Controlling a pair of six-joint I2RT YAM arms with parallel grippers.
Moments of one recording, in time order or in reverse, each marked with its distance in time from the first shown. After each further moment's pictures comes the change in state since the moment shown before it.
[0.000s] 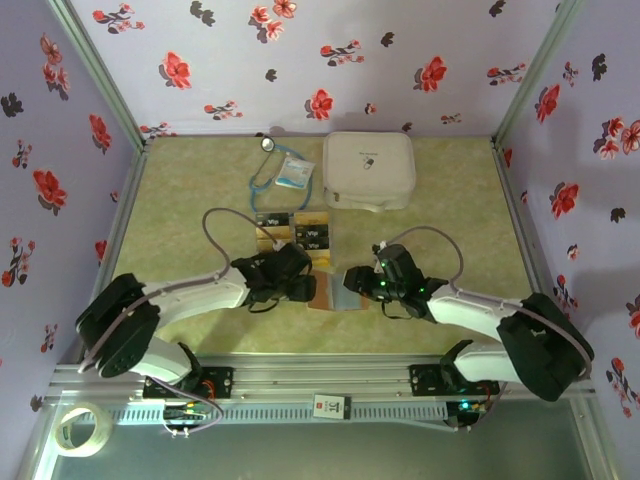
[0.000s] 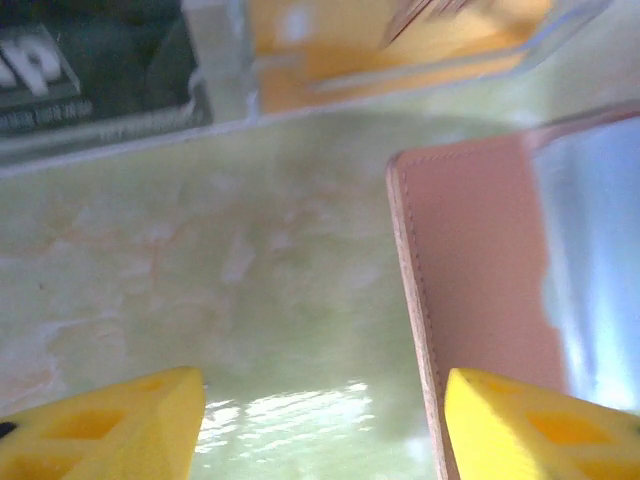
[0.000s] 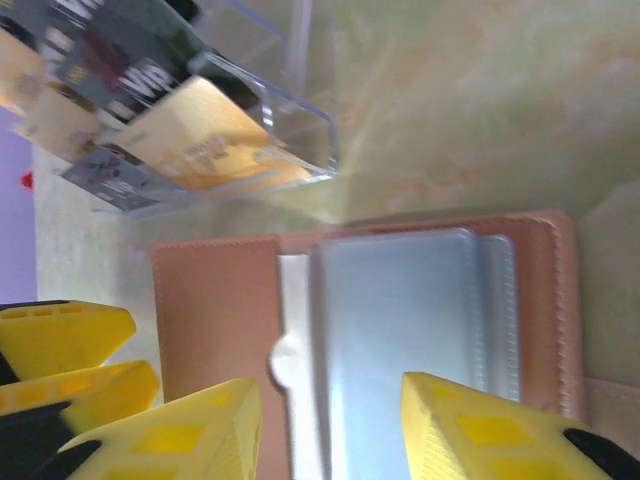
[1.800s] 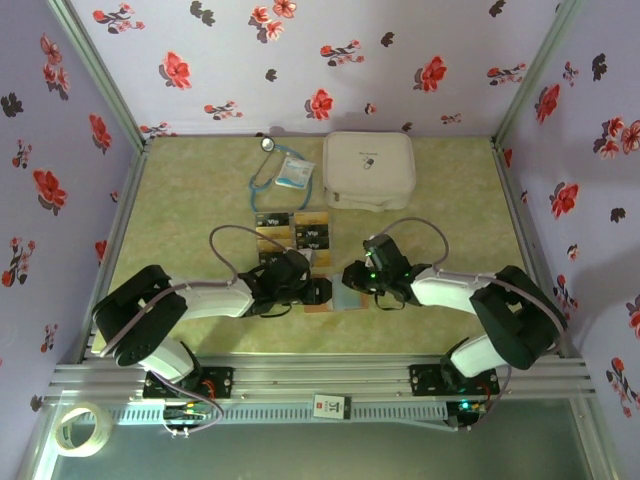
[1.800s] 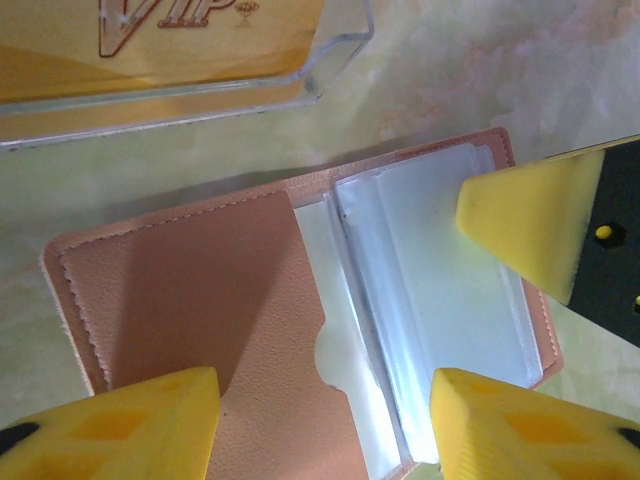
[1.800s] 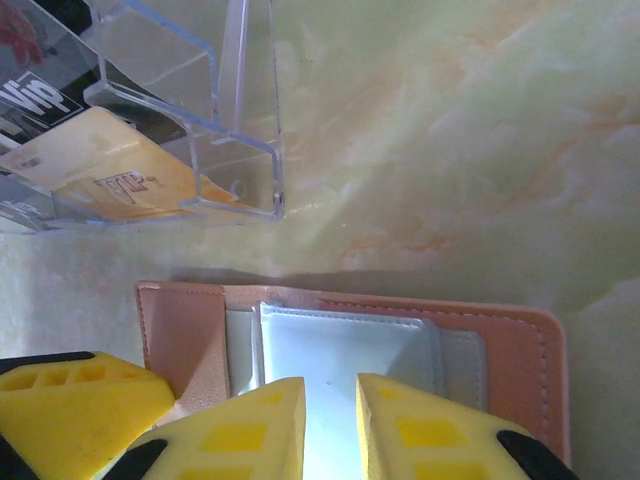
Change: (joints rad) left arm 0.000 0.132 -0.200 0.526 0.194 -0.070; right arm -0.009 0.225 0.114 -0.036 0.020 -0.068
